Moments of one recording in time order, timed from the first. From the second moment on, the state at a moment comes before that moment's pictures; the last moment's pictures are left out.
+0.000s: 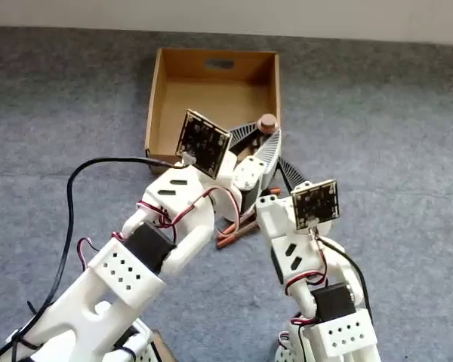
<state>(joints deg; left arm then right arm) 33.7 -46.4 46.5 15.4 8.4 -20.5 -85.4 81.2 18.5 4.9</state>
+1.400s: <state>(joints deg) 33.5 -56.0 56.2 28.0 8.3 -20.4 -85.1 82.7 18.6 4.9</state>
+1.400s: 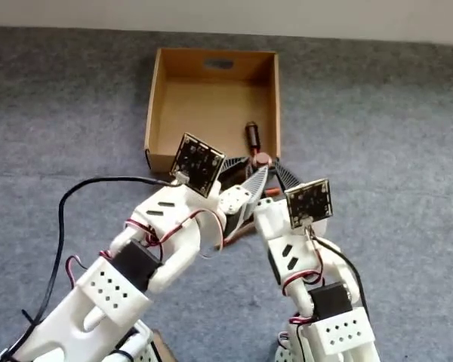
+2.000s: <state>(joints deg) 23.1 -64.7 40.7 51.8 5.5 -20.5 -85.1 82.7 18.6 4.9</state>
